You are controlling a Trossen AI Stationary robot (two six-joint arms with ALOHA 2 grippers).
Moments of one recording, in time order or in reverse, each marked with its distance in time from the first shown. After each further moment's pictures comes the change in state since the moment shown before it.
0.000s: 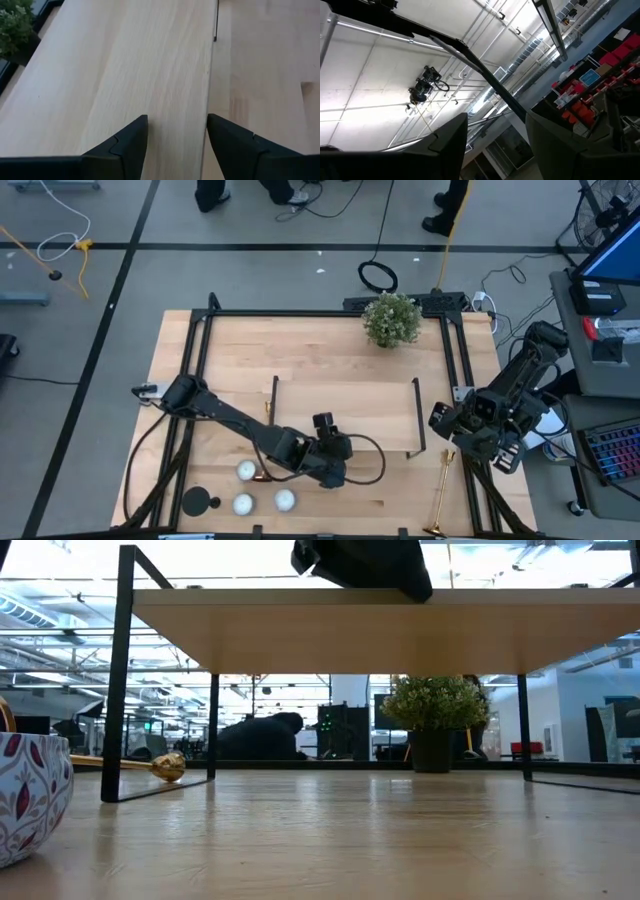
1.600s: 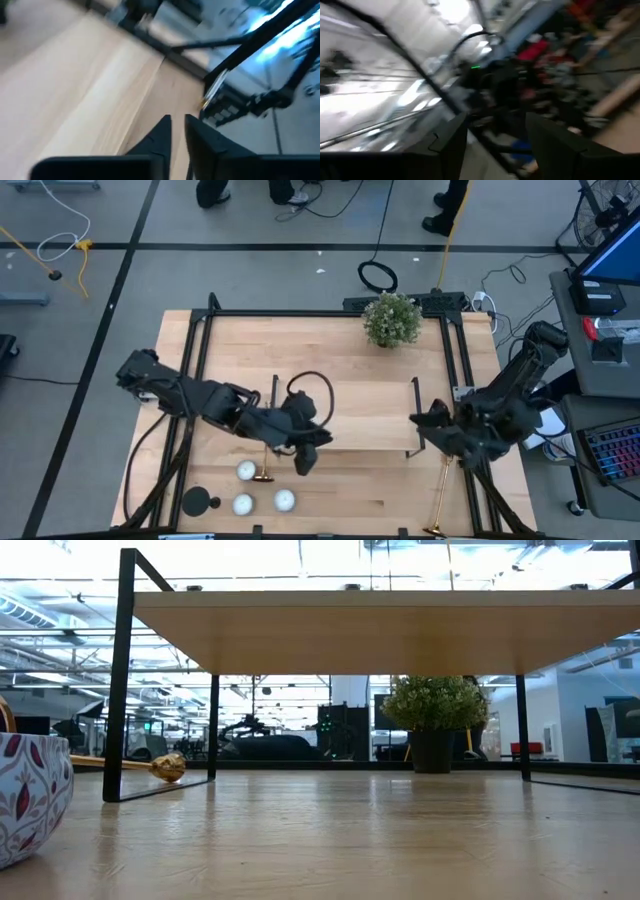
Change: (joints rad) left arm 0.003 -0.406 0.002 -0.026 0.222 -0.468; right arm 0.000 0.002 0.001 -0.268 0.413 0.049
